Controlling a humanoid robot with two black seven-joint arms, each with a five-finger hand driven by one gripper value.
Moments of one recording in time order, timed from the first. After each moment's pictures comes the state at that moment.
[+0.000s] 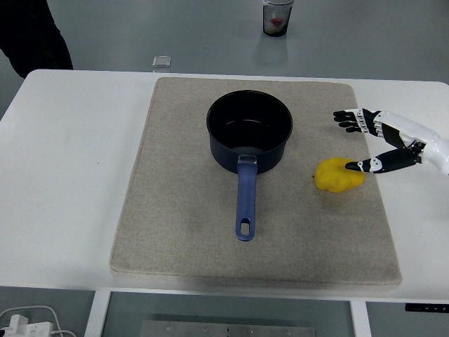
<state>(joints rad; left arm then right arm) 0.07 0.00 0.01 -0.11 0.05 -0.07 0.07 0.93 -0.83 0.13 1.20 -0.75 0.15 0.57</state>
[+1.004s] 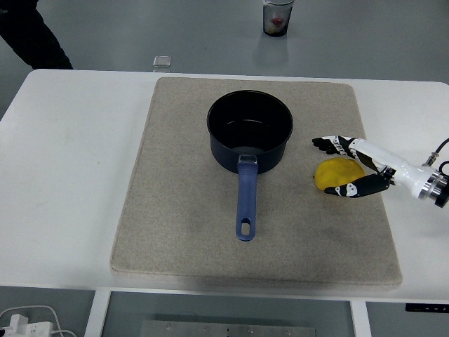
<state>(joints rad) 0.07 0.00 0.01 -0.11 0.05 -0.07 0.07 0.83 -0.70 0.14 1.12 -0.86 0.05 0.61</state>
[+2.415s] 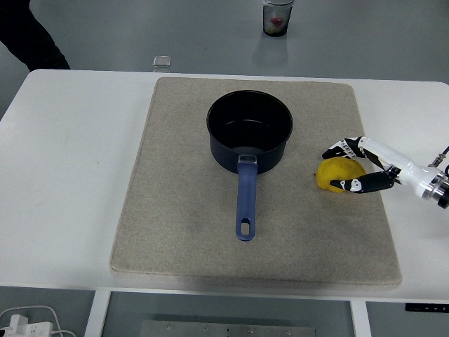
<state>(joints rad) 0.07 0.00 0.01 -0.11 0.05 -0.07 0.07 0.81 -0.69 0.14 1.07 -0.86 -0.01 0.61</state>
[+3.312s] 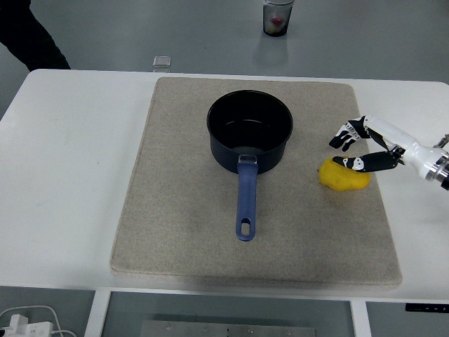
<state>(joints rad) 0.07 0.00 0.02 -0.11 0.05 -0.07 0.07 0.89 -0.69 0.15 1.06 -0.83 -0.01 0.61</state>
